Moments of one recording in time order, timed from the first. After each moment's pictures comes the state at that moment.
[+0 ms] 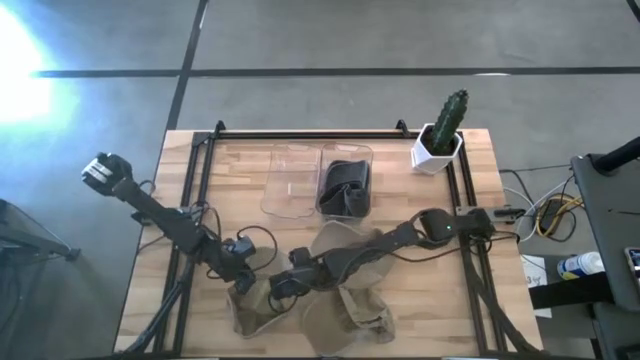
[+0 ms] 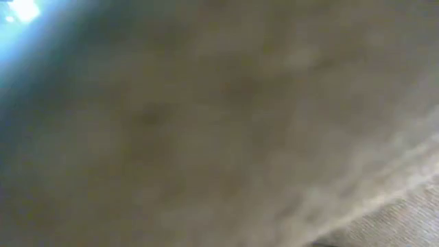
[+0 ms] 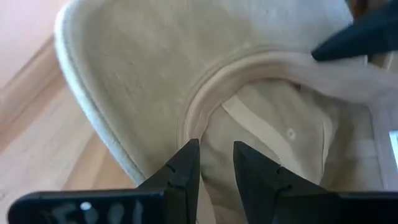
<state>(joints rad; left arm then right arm) -0.61 1.16 0.51 -0.34 -0.11 -1.29 0.32 2.42 1.99 -0.54 0.17 1.57</state>
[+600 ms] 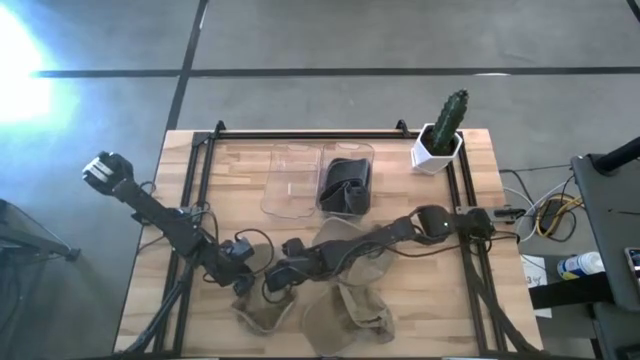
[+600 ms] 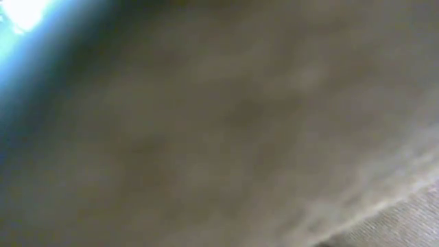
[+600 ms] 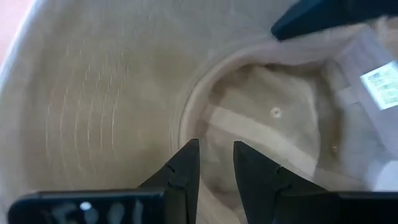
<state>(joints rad) -0.66 1.16 0.50 -0.30 -0.18 -1.32 0.29 2.42 2.01 -0.49 0.20 1.38</state>
